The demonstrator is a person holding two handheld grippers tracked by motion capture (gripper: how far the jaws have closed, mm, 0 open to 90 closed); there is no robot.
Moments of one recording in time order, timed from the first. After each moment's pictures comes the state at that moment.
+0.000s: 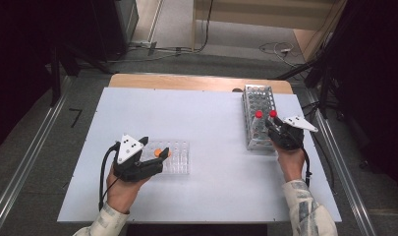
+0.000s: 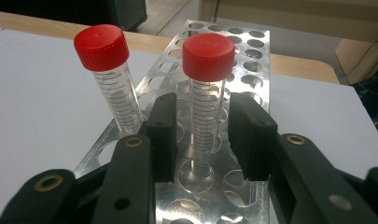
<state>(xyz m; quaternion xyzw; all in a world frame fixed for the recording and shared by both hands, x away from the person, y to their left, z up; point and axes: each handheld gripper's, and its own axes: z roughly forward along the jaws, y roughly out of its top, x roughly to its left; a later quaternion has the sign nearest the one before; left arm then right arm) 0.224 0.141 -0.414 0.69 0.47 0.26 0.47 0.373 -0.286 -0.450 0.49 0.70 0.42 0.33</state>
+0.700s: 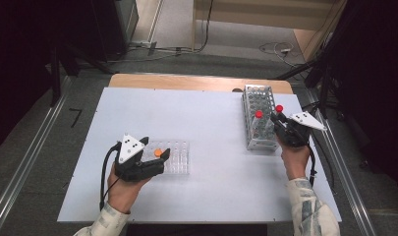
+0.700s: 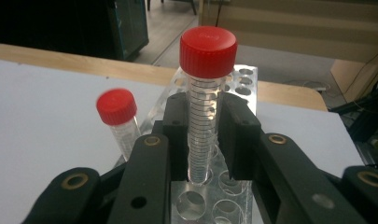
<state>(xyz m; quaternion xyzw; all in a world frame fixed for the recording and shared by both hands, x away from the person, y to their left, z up) 0.224 0.140 -0.414 0.70 0.47 0.26 0.47 0.364 -0.290 -0.423 0.47 0.67 0.45 0.34</state>
